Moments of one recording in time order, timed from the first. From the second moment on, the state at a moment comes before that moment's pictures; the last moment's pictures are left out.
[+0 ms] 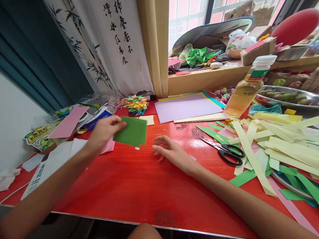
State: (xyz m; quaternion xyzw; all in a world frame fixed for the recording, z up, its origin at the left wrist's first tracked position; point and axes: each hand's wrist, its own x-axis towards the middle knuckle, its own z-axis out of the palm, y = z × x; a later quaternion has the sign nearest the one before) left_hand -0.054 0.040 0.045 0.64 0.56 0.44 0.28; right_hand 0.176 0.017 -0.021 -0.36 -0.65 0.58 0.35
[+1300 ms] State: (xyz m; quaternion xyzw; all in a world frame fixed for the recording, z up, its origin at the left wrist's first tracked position) left_hand -0.030 0.036 0.007 0.73 0.52 0.26 0.36; right_hand 0.179 0.025 -0.030 -0.39 -0.57 0.62 0.37
